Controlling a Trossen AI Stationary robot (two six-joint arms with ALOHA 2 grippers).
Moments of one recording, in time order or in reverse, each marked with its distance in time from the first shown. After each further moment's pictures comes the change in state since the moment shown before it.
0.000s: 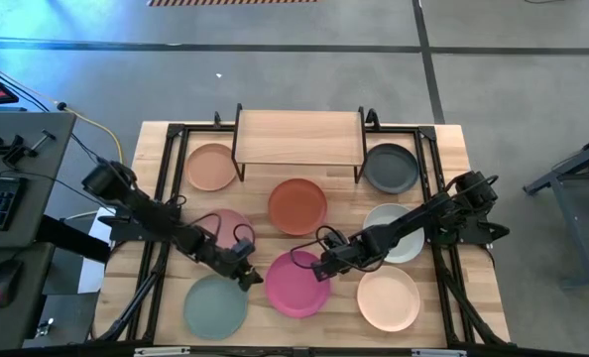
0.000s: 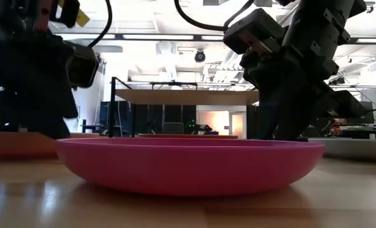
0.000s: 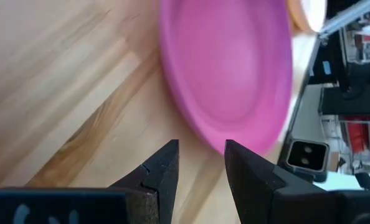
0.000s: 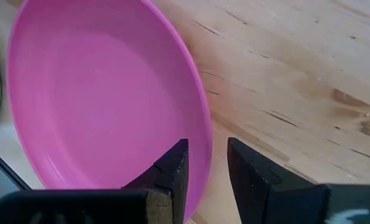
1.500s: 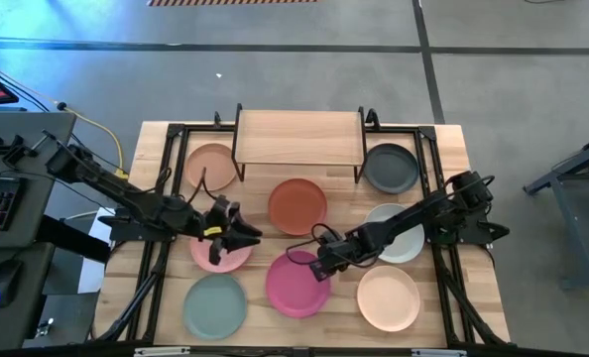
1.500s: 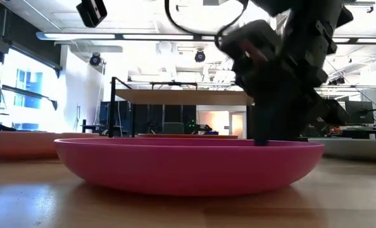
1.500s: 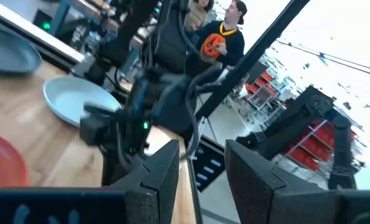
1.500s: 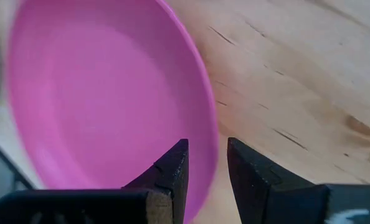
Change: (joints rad) left arm 0.125 -0.563 0.000 0.126 -0.124 0.734; right arm -0.040 0.029 -0.001 0.021 -0.075 -0.131
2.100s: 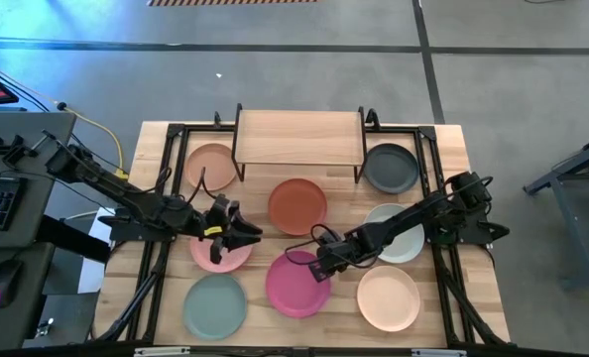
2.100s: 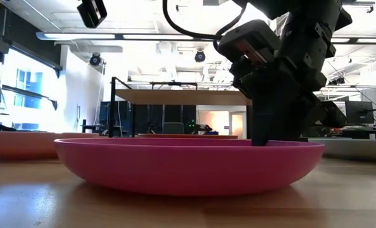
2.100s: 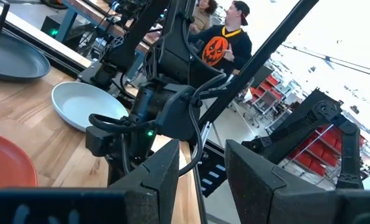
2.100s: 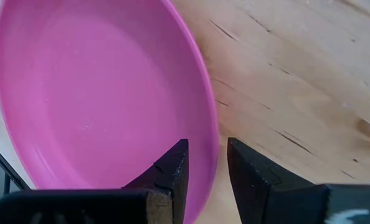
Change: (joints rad) left arm 0.001 0.000 0.000 0.000 -0.018 0.003; right arm -0.002 0.010 -0.001 0.028 -0.002 -0.011
